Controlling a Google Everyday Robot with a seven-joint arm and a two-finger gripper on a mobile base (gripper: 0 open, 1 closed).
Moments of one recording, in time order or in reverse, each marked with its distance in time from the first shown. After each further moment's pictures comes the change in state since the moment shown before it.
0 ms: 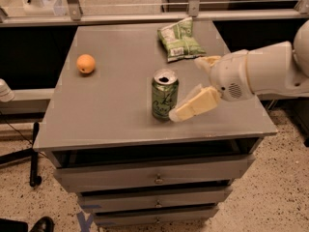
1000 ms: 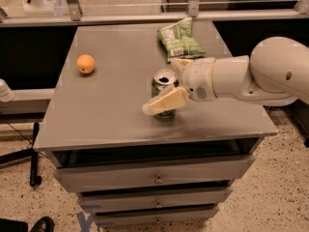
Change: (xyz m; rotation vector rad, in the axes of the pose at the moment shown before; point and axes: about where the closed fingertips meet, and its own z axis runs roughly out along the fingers) arm -0.020 -0.005 0.071 -0.022 -0.160 0.020
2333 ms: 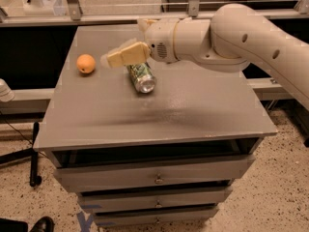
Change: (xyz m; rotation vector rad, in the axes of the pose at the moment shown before) arm -0.118 -0.031 0.064 -0.020 -0.235 0.018
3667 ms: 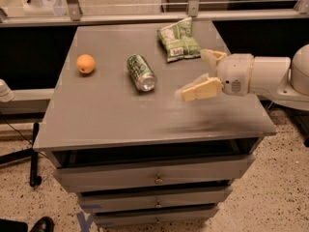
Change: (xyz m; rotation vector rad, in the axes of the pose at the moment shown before) arm 0.096 -0.026 -0.150 0.081 0.079 0.006
